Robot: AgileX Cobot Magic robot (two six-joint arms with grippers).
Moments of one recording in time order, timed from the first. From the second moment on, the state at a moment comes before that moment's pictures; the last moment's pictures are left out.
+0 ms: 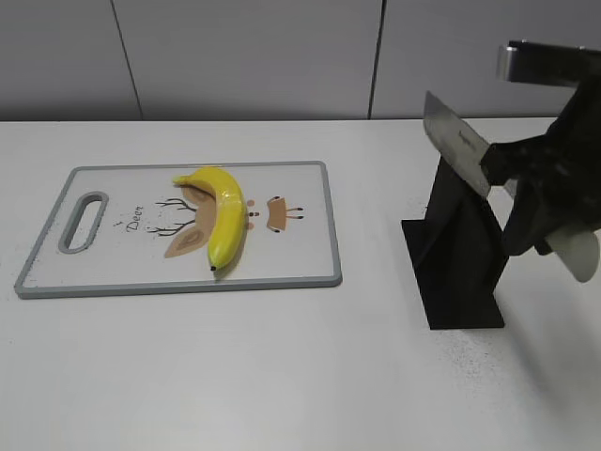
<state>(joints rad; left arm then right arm) -0.04 -0.01 -0.47 -0.09 1.08 0.14 0.35 1.47 -1.10 0.16 1.12 0.21</state>
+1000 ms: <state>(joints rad) -0.04 0.40 -0.57 -0.09 0.87 0.24 0.34 1.51 -1.49 0.04 1.15 -0.20</state>
